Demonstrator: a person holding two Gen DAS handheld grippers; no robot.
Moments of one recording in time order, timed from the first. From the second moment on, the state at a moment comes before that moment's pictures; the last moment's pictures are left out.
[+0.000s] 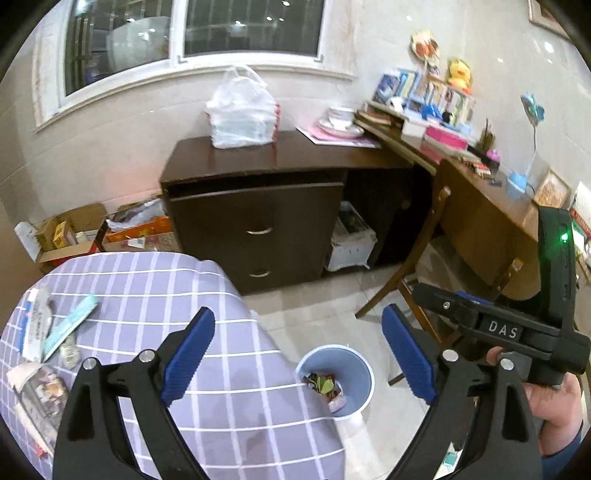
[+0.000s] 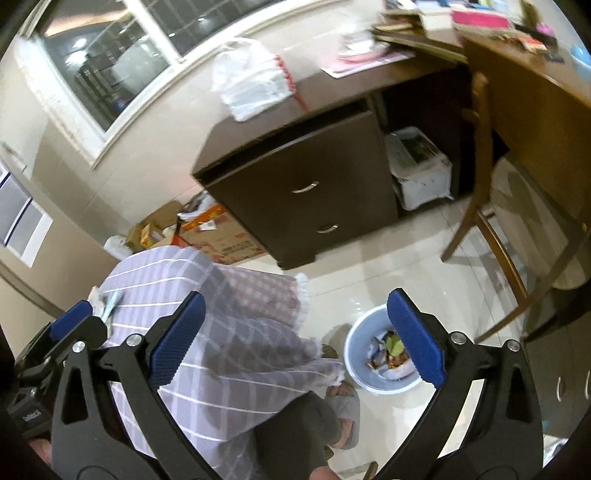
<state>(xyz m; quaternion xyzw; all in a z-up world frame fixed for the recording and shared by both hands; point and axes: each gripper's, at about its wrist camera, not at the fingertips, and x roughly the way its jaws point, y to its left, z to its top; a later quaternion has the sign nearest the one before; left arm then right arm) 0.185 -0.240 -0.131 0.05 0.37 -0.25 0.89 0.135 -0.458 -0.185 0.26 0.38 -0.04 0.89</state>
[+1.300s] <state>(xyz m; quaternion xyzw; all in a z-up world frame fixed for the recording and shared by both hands) 0.109 0.126 -0.181 -0.08 0.40 0.03 0.91 0.185 -0.080 -0.197 -0.04 0.48 0.27 0.84</state>
